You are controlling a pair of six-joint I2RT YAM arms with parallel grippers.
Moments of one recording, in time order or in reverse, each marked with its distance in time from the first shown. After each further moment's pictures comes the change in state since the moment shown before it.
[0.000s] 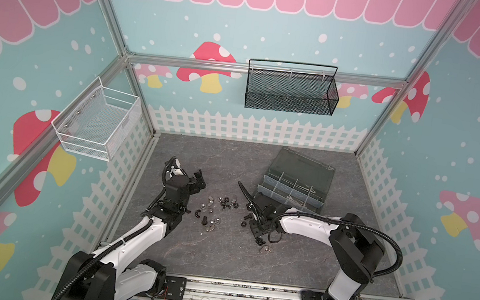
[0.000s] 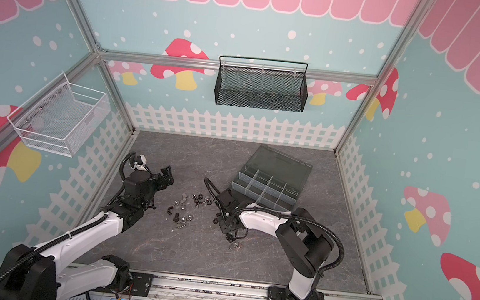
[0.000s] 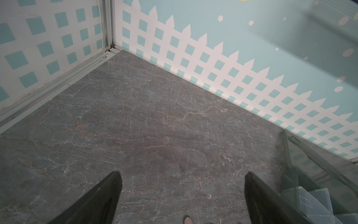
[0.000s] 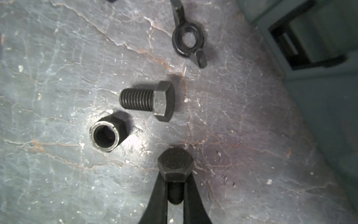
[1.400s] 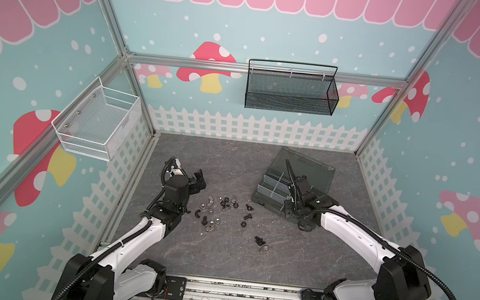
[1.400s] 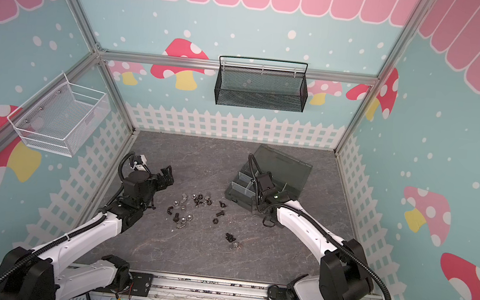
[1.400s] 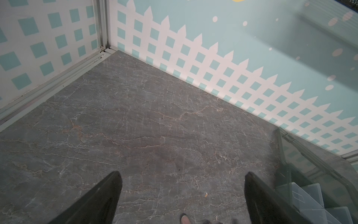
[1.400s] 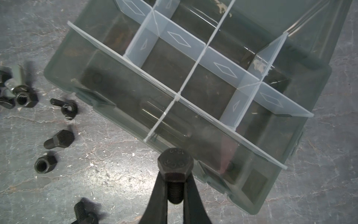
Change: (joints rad) left arm 0.000 -0.018 0.000 -0.006 0.027 0.005; right arm -0.322 -0.352 -0.025 -0.197 0.129 0.027
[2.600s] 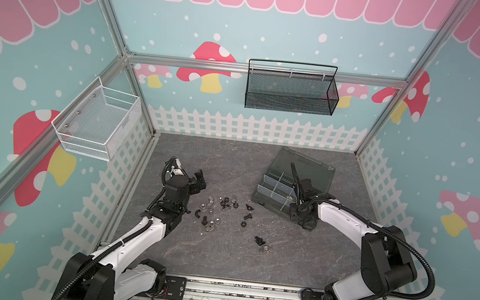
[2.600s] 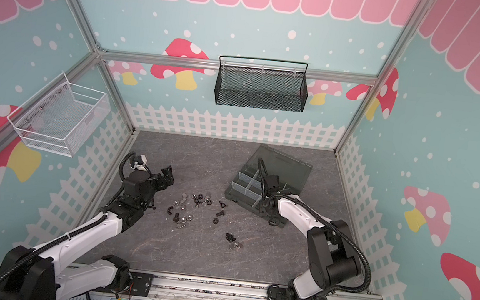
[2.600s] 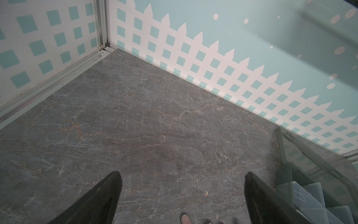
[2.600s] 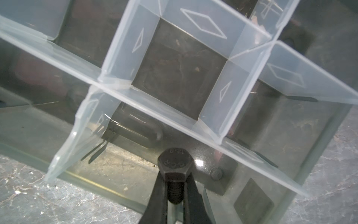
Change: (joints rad) left arm 0.000 0.007 0.000 0.000 0.002 -0.001; right arm -0.130 0.157 -0.032 0.032 -0.056 -0.045
